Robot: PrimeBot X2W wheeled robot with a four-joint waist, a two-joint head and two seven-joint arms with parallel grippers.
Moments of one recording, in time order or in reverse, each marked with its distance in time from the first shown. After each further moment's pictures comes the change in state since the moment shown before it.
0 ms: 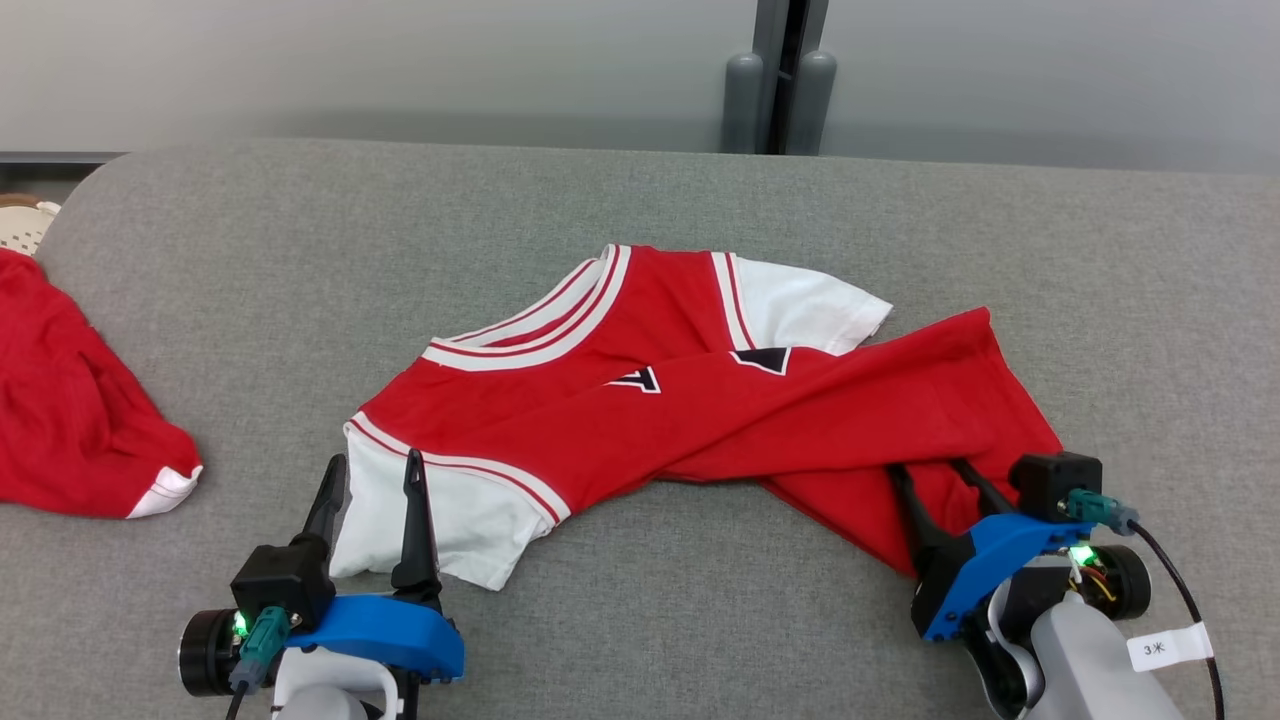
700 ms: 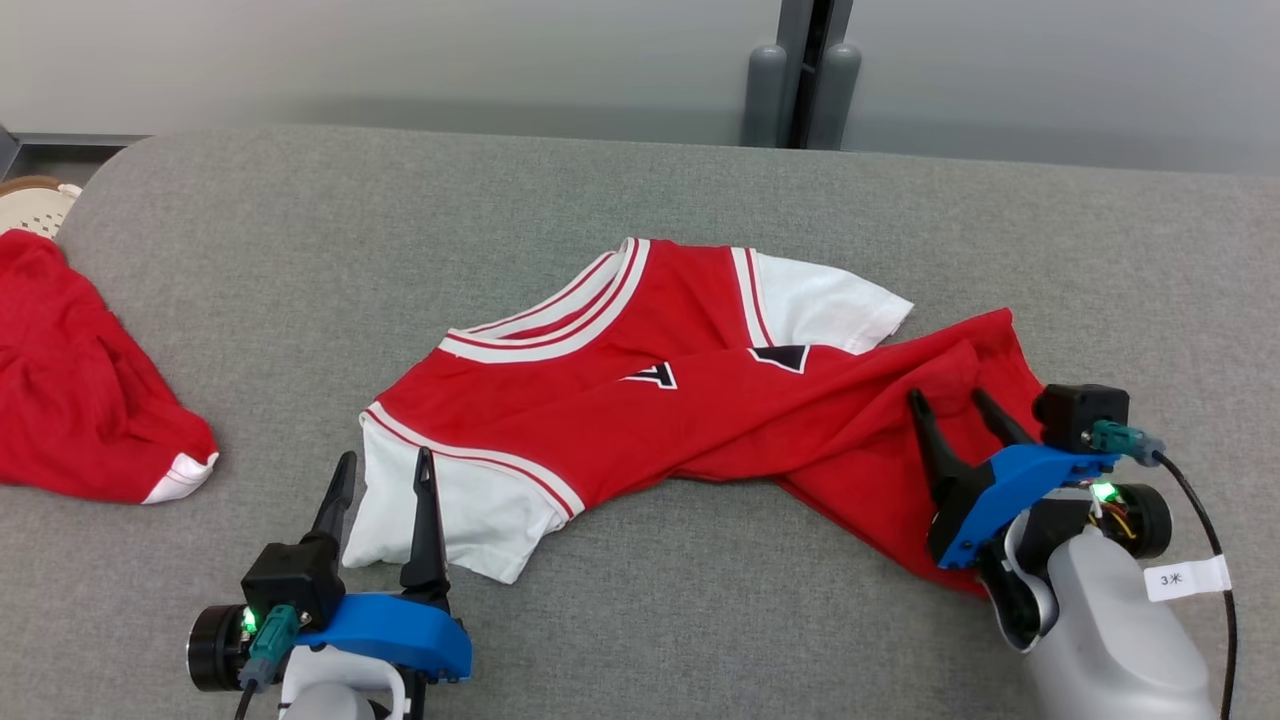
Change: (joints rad) left arm -0.010 0.000 -0.017 0.011 0.000 -0.004 -0.010; right arm -0.132 0.001 -0.058 0.076 -0.015 0.000 0.003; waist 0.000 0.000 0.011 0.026
